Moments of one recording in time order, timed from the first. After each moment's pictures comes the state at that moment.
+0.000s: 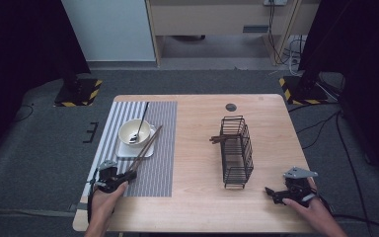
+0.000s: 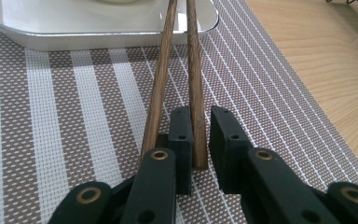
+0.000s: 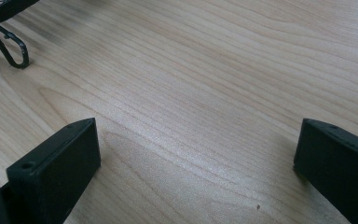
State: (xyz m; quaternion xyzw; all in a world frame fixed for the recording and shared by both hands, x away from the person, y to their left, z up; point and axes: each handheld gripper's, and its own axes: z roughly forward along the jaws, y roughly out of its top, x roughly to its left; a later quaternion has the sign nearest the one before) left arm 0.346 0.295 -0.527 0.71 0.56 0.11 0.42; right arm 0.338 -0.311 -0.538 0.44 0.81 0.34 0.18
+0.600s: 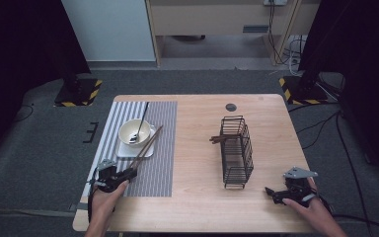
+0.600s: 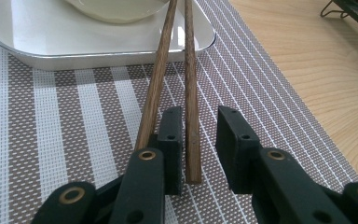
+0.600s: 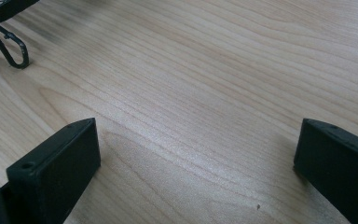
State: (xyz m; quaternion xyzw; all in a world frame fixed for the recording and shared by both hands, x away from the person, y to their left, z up) left arm 0.345 0.294 -0.523 0.70 0.55 0.12 0.43; right arm 0.338 -0.311 -0.538 0.44 0.81 0.34 0.18
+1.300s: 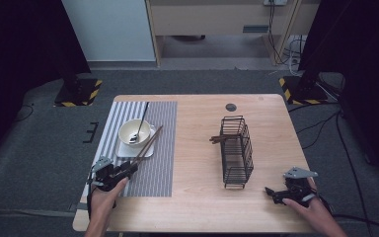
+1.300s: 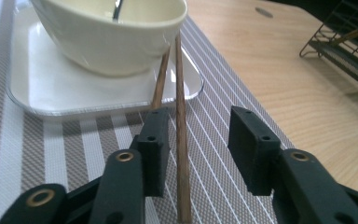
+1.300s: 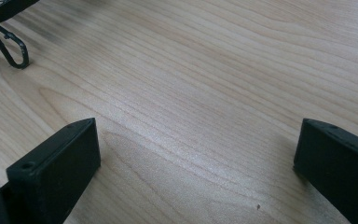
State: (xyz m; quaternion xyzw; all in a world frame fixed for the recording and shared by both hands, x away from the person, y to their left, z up) left arm 0.344 0.295 -0.511 0.68 0.52 0.17 0.49; right arm 0.338 -0.311 -0.538 0.44 0.81 0.34 0.18
